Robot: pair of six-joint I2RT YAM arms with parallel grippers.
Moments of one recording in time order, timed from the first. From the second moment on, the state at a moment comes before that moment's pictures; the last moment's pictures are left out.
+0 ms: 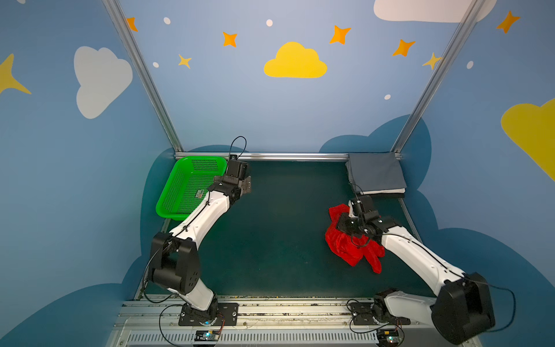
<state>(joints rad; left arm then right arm) -0.27 1.56 1.29 -0.48 -0.48 -0.22 0.44 1.30 0.91 -0.55 -0.11 0.69</state>
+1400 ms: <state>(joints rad) -0.73 1.86 1.14 -0.17 0.18 -0.68 0.41 1.04 0.42 -0.49 -0.23 0.77</state>
